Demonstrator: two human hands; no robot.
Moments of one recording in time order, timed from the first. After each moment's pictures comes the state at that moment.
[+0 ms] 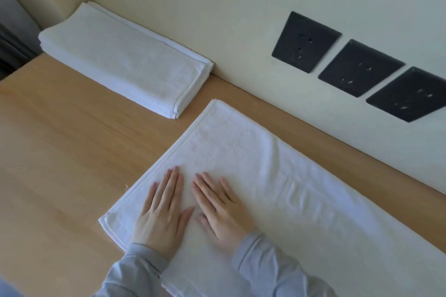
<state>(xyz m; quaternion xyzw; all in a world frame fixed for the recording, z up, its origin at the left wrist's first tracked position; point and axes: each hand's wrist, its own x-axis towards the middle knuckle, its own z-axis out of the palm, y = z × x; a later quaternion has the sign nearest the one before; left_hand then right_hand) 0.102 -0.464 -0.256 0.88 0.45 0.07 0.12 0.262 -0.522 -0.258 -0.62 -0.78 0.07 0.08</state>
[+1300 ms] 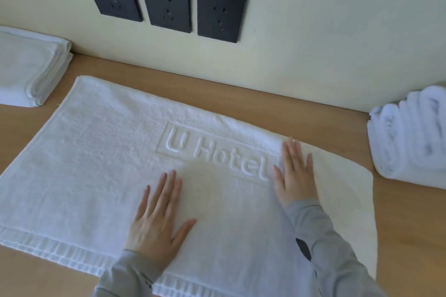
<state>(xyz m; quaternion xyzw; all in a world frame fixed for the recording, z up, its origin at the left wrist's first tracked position) 0.219 -0.638 -0.246 0.96 0.26 0.03 0.13 0.483 -0.791 -0.240 -0.92 -0.38 0.07 0.04</state>
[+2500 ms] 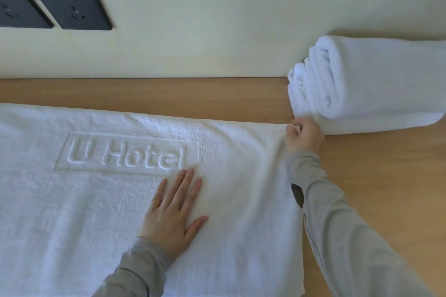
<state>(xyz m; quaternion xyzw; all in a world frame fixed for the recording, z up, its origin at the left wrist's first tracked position) 0.339 -0.741 -0.261 0.99 0.08 -0.04 0.09 0.617 -0.910 -0.233 -0.95 0.00 -0.03 0.32</state>
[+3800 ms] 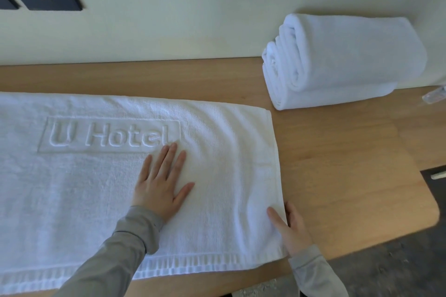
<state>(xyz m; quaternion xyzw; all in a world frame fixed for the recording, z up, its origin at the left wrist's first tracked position) 0.344 -0.747 -0.255 0.99 0.11 -0.06 0.08 0.404 -1.027 -0.218 -0.73 0.16 0.31 0.58</state>
